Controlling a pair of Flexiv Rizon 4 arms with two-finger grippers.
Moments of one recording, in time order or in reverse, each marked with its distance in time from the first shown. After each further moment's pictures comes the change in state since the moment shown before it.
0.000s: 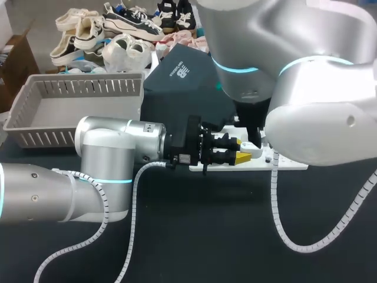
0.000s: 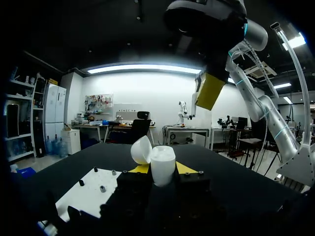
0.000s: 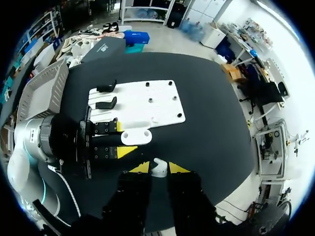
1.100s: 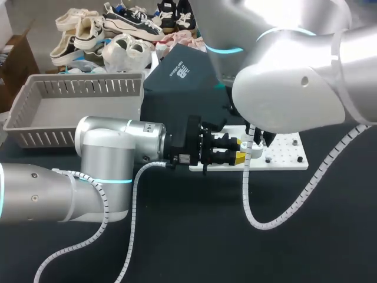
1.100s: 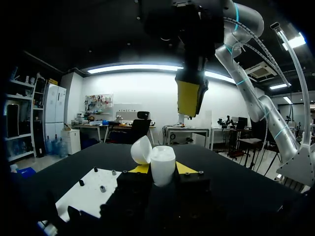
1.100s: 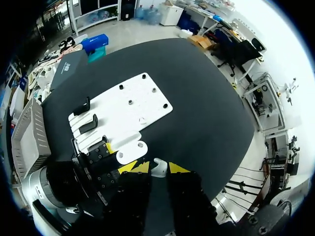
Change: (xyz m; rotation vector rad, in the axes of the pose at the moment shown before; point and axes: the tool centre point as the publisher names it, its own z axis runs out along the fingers) left arm 0.000 0.000 0.000 0.000 0.000 0.000; right arm -0.012 0.009 0.012 0.092 0.108 0.330
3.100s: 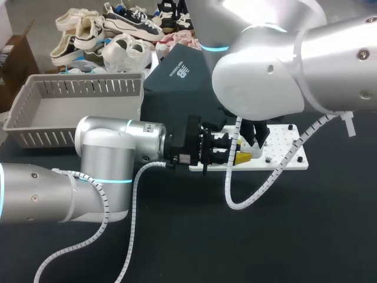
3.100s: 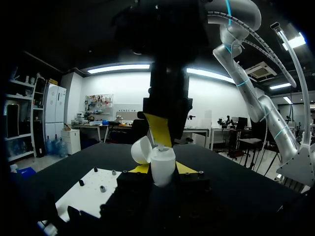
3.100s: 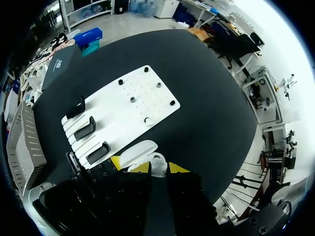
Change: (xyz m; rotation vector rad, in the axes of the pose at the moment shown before) left arm 0.000 0.000 0.000 0.000 0.000 0.000; right arm -0.010 0.025 0.030 0.042 0.065 0.026
